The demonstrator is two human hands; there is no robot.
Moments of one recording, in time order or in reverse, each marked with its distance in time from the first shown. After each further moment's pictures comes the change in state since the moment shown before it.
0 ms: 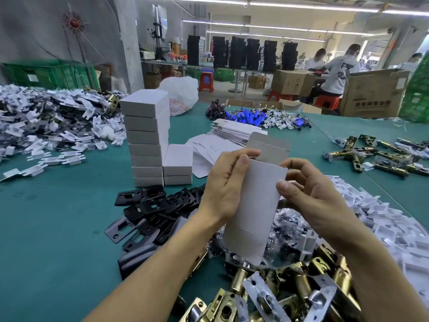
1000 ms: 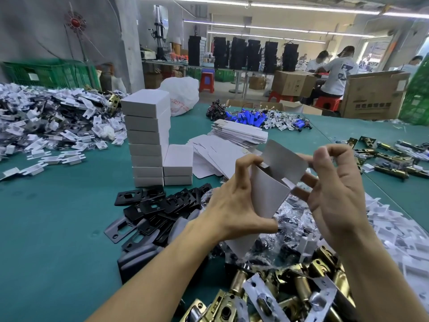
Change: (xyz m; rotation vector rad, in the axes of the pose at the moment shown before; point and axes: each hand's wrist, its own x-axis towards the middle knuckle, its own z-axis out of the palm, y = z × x) left_hand -0.014 0.002 0.000 0.531 -0.309 0.113; right_hand 0.001 -0.015 0.005 0.183 0.300 -0.158
